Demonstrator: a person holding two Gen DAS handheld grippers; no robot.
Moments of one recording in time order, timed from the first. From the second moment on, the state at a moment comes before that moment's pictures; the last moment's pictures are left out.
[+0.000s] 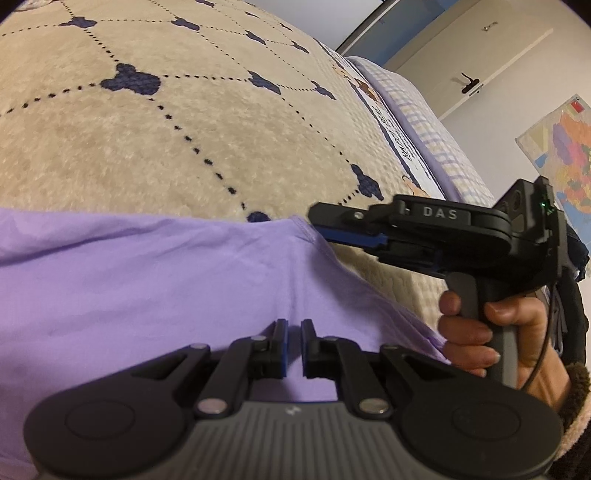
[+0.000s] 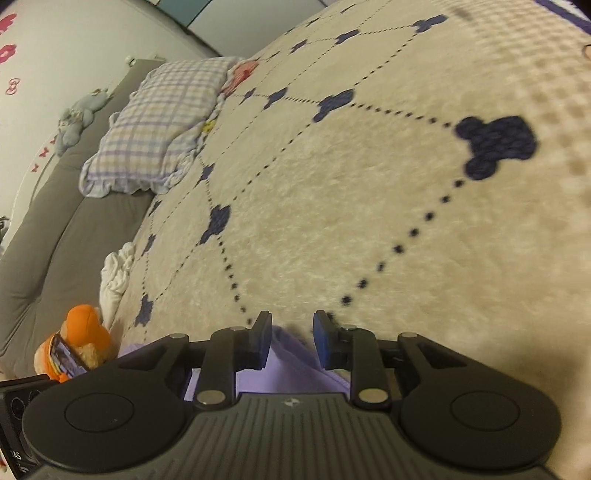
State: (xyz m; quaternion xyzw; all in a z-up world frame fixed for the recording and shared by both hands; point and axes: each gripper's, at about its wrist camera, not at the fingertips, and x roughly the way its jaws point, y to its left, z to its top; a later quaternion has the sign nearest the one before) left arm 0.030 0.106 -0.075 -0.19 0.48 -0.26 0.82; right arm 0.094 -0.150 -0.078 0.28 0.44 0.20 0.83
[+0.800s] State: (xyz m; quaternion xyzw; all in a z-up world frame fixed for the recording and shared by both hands) left arm 0.015 0.059 -0.059 -0.14 0.46 -0.30 0.82; right arm -0.018 -0.268 -0.041 0.21 0.40 0.20 0.87
